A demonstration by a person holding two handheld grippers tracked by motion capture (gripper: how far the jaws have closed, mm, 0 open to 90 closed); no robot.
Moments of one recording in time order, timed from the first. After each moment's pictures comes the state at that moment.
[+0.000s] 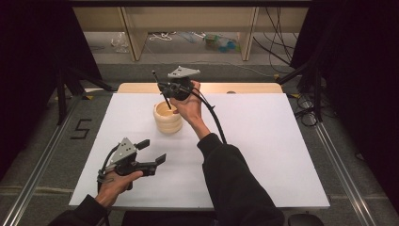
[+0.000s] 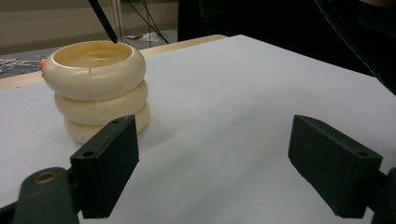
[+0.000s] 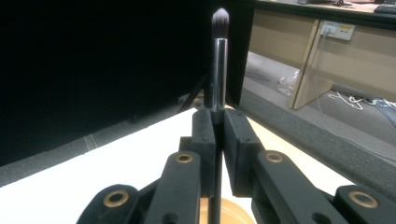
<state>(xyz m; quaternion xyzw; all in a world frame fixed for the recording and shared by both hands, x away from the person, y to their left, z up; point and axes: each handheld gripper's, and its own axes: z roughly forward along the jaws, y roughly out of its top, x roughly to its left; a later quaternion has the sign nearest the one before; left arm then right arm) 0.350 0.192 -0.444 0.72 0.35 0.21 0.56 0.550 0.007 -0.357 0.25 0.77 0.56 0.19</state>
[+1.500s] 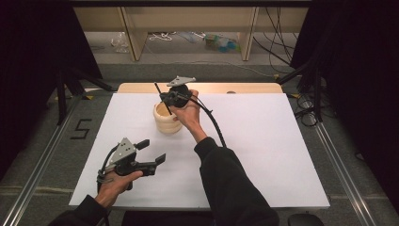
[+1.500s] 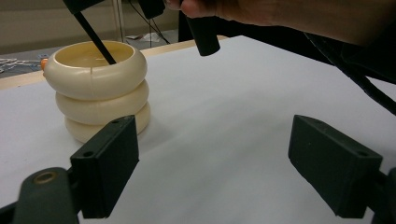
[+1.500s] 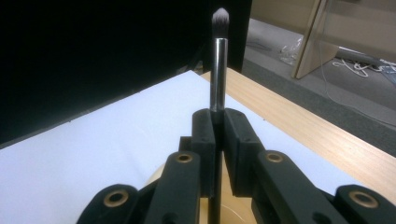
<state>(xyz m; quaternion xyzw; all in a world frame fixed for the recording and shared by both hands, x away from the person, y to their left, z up) 0.350 0.193 -0.444 0.72 0.35 0.21 0.56 0.558 0.014 -0.396 0.28 0.79 0.51 0.17</state>
